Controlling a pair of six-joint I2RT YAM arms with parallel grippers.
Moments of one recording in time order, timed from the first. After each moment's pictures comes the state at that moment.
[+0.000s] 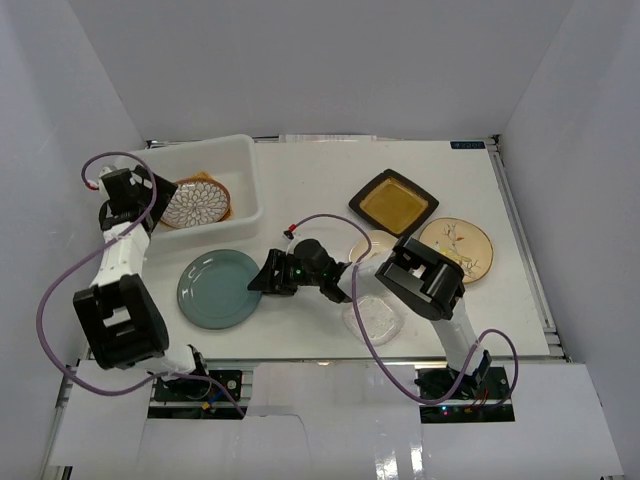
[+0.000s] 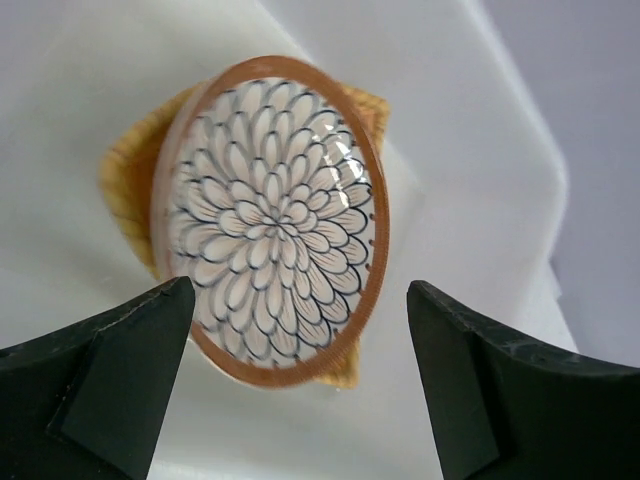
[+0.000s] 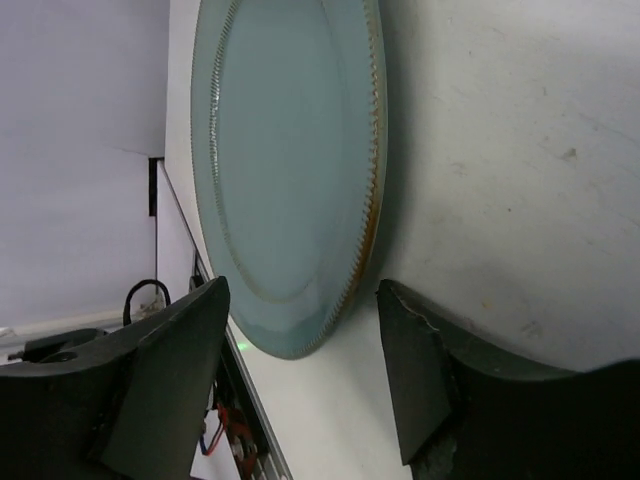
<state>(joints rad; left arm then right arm) 0.33 1.52 1.08 -0.16 0.09 -0.74 1.01 2.09 1.05 0.63 -0.31 1.03</state>
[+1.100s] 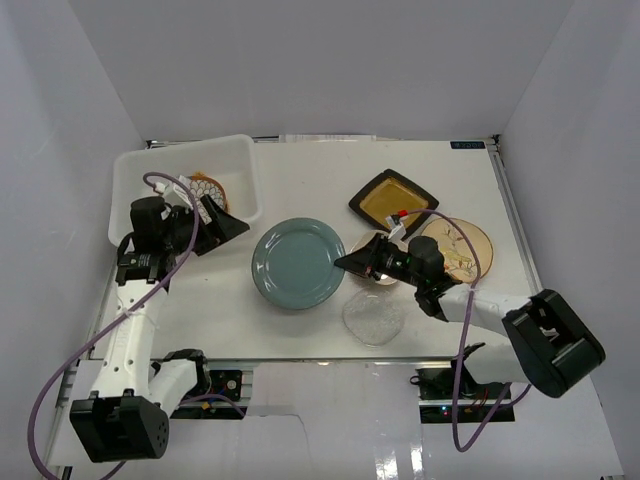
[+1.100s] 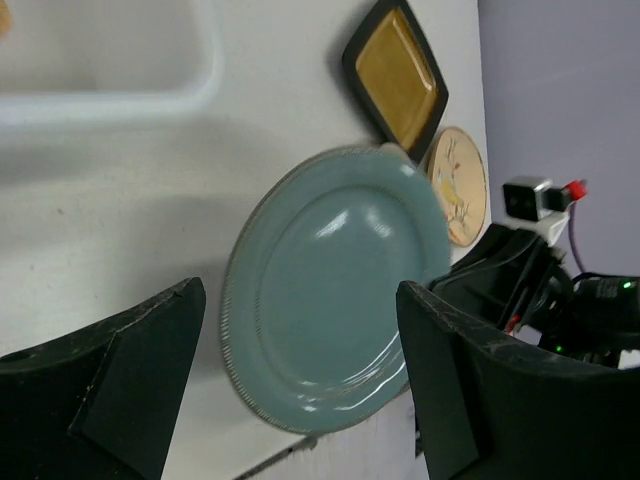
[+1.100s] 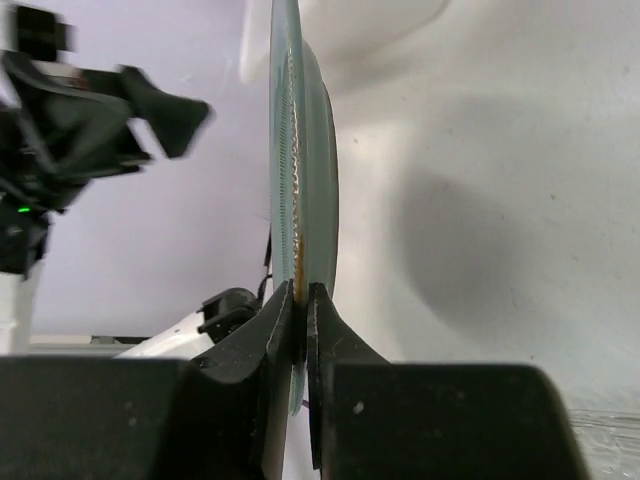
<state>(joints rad) 0.06 0.95 0.89 -0.45 0.58 -0.54 0.63 1.32 0.39 0.76 -0.47 1.15</state>
